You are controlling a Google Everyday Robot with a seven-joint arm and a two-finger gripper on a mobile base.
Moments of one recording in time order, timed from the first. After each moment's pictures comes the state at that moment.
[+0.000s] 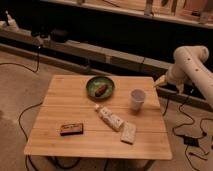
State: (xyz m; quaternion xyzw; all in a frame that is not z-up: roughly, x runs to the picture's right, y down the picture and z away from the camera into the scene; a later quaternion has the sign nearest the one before) arm 0.375 0.011 0.803 -0.21 -0.16 -0.56 0.78
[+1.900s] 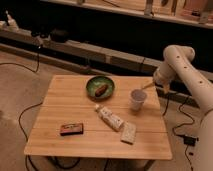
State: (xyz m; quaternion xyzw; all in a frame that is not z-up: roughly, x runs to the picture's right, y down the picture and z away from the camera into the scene) arm 0.301 0.020 0.830 -0.19 -0.27 -0.62 0.72
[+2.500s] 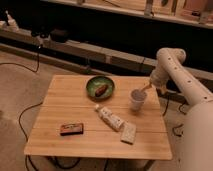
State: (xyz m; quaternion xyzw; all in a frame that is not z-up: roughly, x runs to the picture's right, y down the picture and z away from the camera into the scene) arm 0.301 0.032 0.861 -0.21 -0.27 -0.64 0.69
